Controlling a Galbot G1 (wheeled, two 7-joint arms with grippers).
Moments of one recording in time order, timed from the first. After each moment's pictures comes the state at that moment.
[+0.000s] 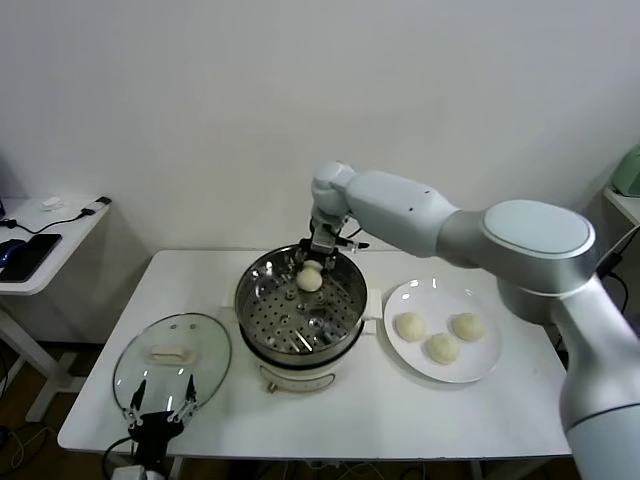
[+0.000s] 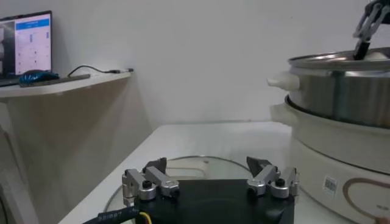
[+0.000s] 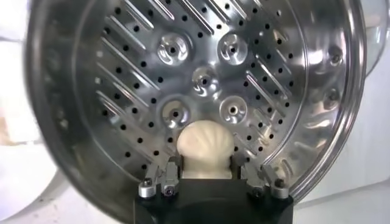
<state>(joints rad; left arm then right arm) 1.71 -1.46 -0.65 -1.94 -0.10 -0.05 -0.13 0.46 1.52 -1.32 0.68 -0.16 0.70 -0.94</state>
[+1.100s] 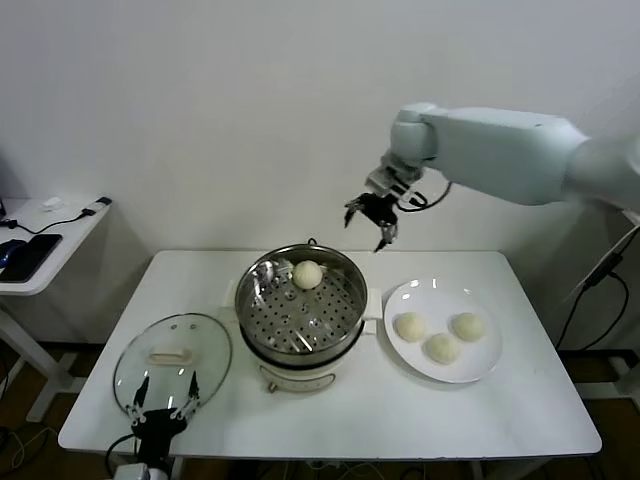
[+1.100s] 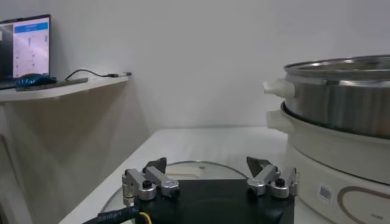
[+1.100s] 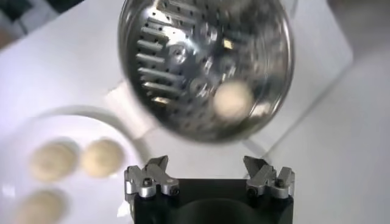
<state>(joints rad) 1.71 -1.47 -0.64 -1.95 -0.10 -0.05 -0.12 0.91 1.07 -1.78 1.19 0.60 0.11 -0.99</state>
